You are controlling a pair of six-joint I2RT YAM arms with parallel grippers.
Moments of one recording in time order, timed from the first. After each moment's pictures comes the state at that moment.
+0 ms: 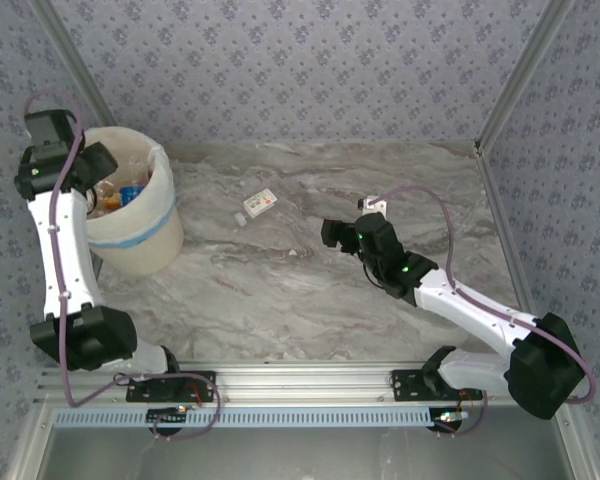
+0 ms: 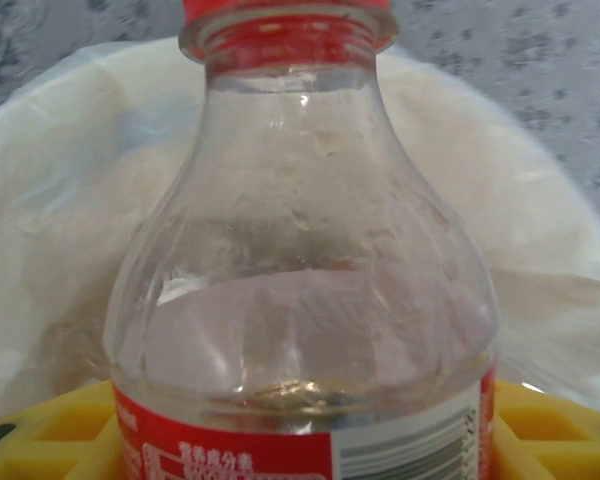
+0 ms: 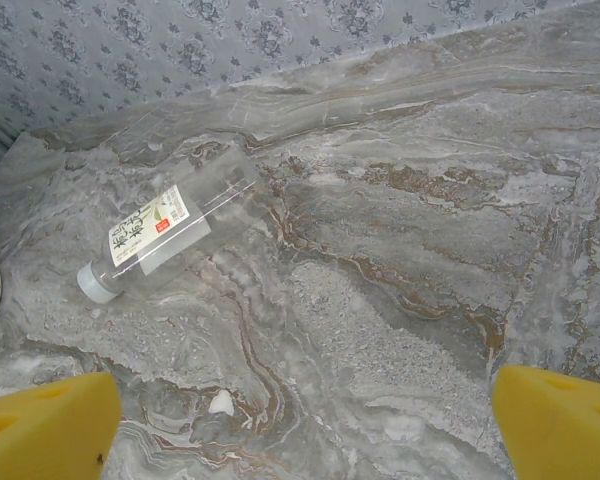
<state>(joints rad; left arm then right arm) 0.30 1.47 1.76 -1.00 -0.07 -0.33 0.70 1.18 0.77 -0.08 0.34 0.54</state>
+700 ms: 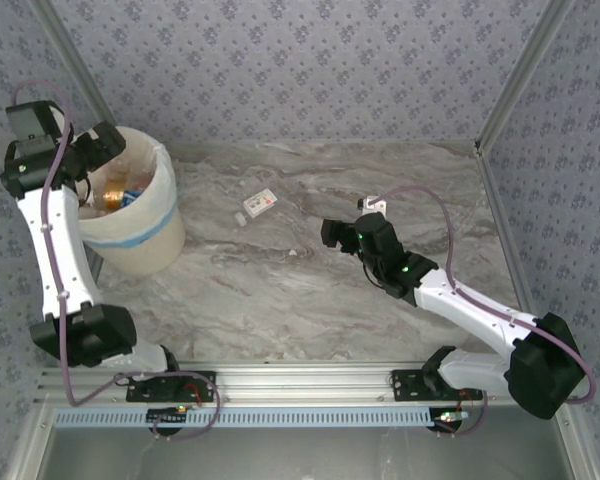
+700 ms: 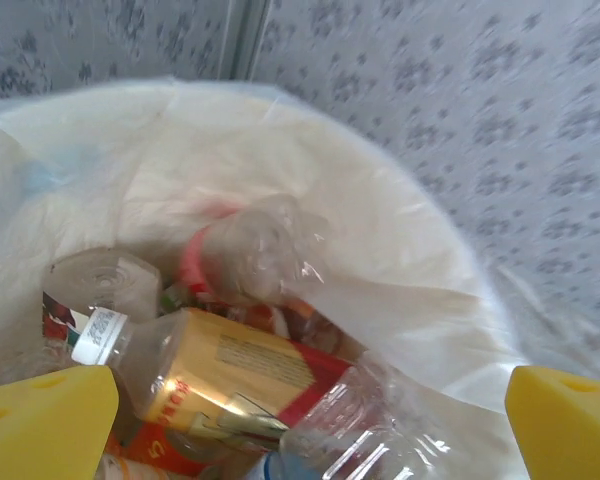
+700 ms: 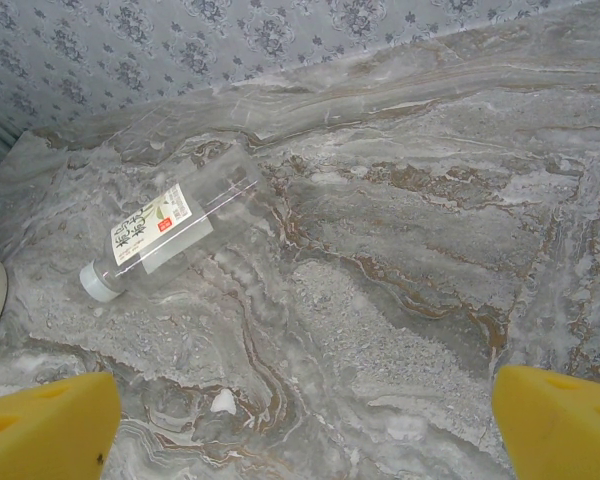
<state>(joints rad) 0.32 1.47 1.85 -1.00 0.14 -0.35 0.70 1.18 0.77 -0.08 0.34 0.54</state>
